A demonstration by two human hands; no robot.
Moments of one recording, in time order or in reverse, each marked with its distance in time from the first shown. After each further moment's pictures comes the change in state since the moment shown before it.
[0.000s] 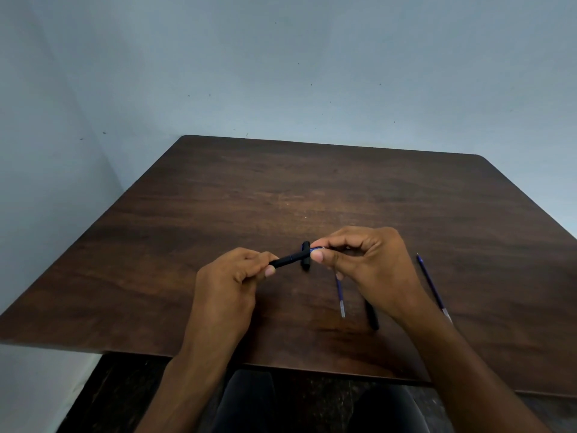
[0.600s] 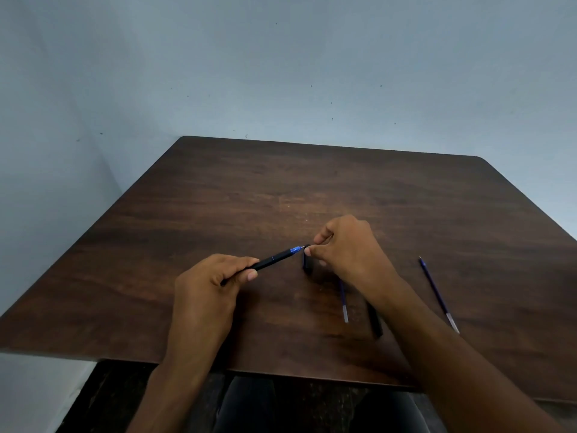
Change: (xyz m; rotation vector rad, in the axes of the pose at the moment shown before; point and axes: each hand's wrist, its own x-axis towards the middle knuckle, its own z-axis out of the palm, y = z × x) left_hand 0.002 -0.024 -0.008 -0.050 0.059 -0.106; right_hand 0.052 0.000 0.025 -0.445 -0.129 0.481
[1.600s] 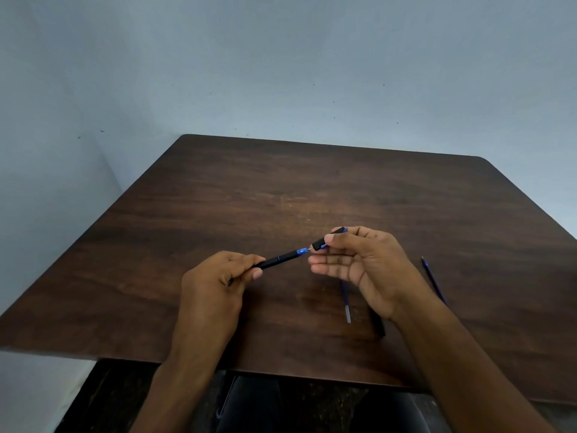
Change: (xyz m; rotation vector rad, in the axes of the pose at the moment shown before) left_hand 0.003 0.003 0.000 0.035 -0.019 0.040; right_hand -0.024 0.024 -0.005 1.187 -0.177 0.131
